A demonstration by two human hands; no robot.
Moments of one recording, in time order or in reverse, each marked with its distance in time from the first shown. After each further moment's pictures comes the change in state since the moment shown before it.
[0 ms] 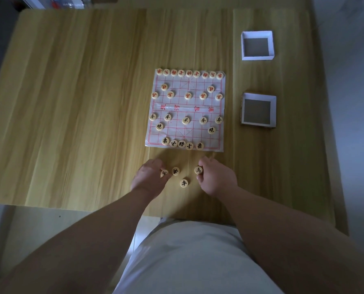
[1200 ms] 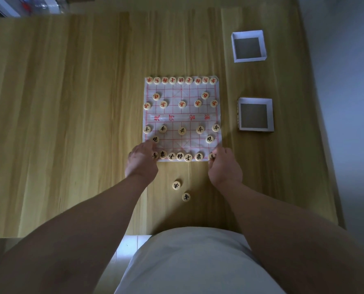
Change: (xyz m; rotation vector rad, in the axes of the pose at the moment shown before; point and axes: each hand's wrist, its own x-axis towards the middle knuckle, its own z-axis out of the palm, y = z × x) left_hand 0.085 0.005 -0.041 -0.037 0.126 0.043; right_hand 0.047 0.006 -0.016 0.269 0.226 0.411
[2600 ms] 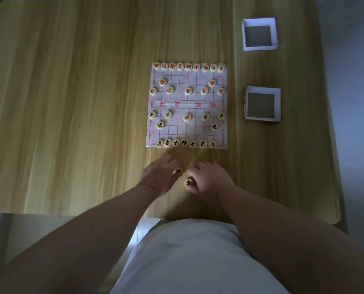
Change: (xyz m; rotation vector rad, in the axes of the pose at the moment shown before) left_hand -0.071 0.005 0.026 0.166 -0.192 0.390; right_hand -0.049 -0.005 0.015 -0.390 -0.378 -0.670
